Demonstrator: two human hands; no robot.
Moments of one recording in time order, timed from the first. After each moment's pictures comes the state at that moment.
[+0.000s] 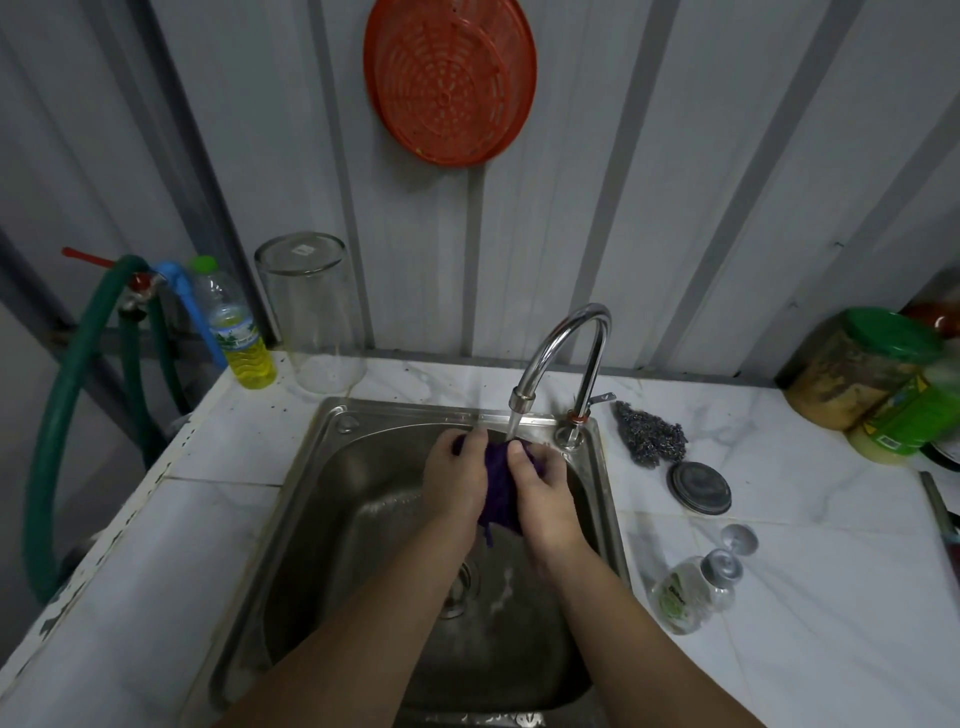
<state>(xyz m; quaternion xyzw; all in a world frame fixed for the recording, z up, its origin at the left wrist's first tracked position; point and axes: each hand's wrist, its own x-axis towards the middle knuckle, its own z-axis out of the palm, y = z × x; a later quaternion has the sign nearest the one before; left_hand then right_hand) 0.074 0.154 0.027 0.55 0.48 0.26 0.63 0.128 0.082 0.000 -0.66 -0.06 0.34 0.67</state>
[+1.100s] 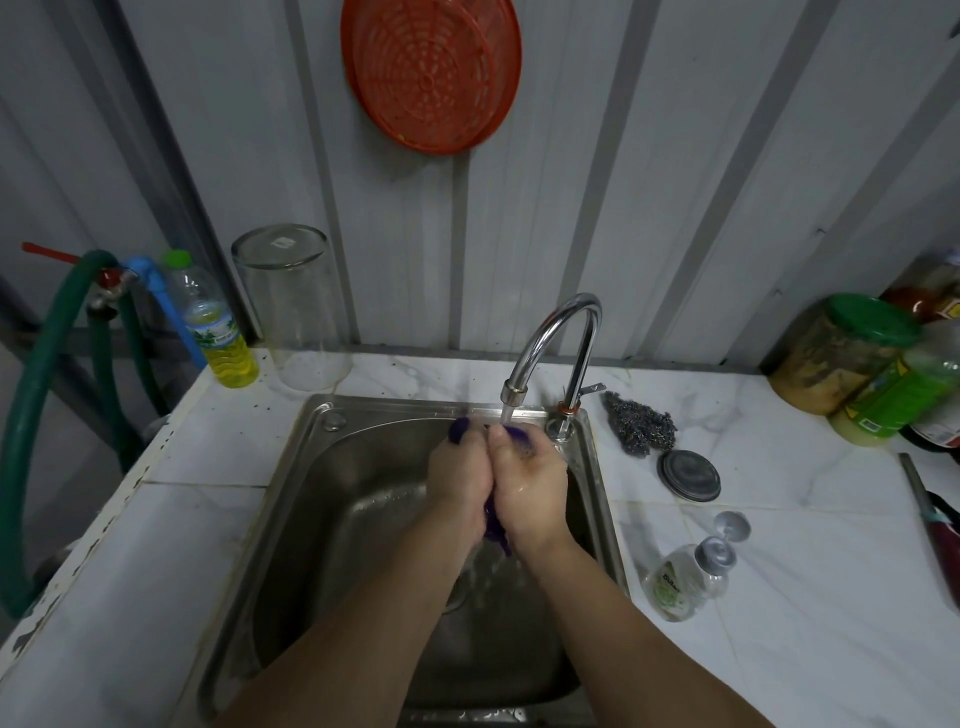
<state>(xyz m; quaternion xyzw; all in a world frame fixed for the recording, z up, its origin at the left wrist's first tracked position) 0.088 0.153 0.019 0.44 0.49 0.20 0.73 0.122 0.095 0.002 -0.70 -0.16 0.17 0.67</state>
